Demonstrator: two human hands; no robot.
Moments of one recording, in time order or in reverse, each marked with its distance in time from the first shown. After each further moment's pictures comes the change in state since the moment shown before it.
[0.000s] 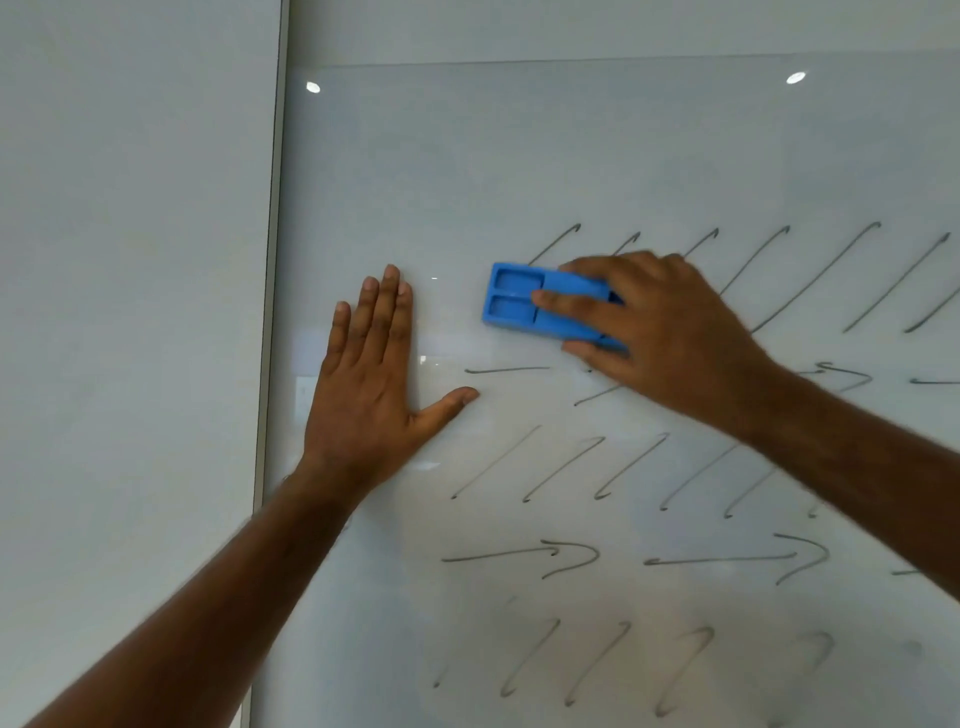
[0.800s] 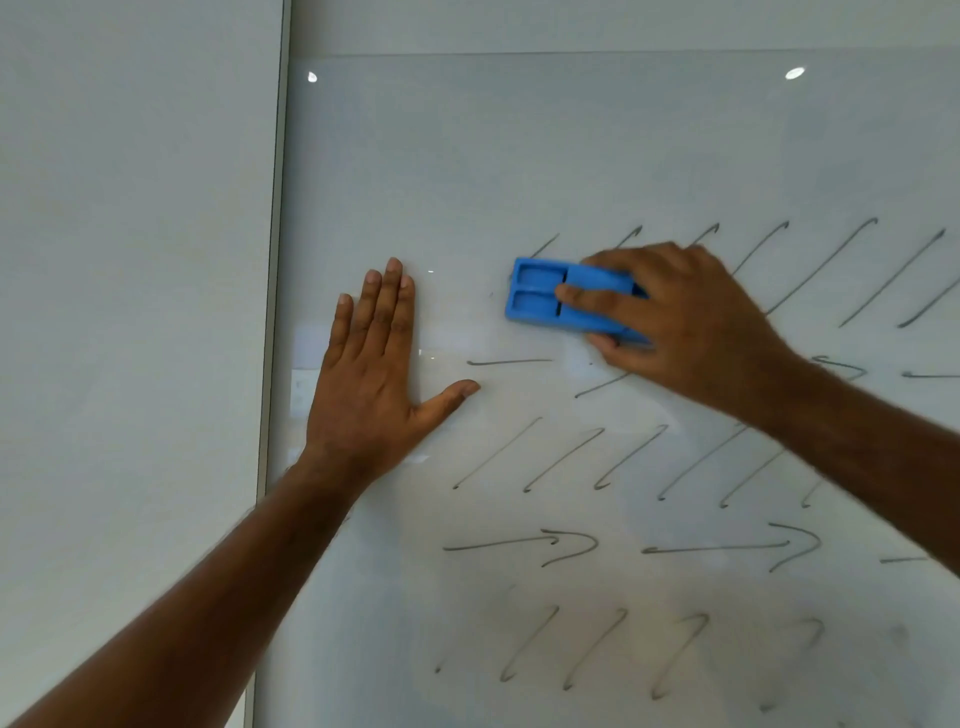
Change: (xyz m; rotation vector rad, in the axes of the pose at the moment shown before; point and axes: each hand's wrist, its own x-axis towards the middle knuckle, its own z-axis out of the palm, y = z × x) left_hand -0.001 -0.001 -0.002 -0.002 -0.002 0.001; right_hand -0.008 0.013 -0.005 -0.001 -0.006 -0.015
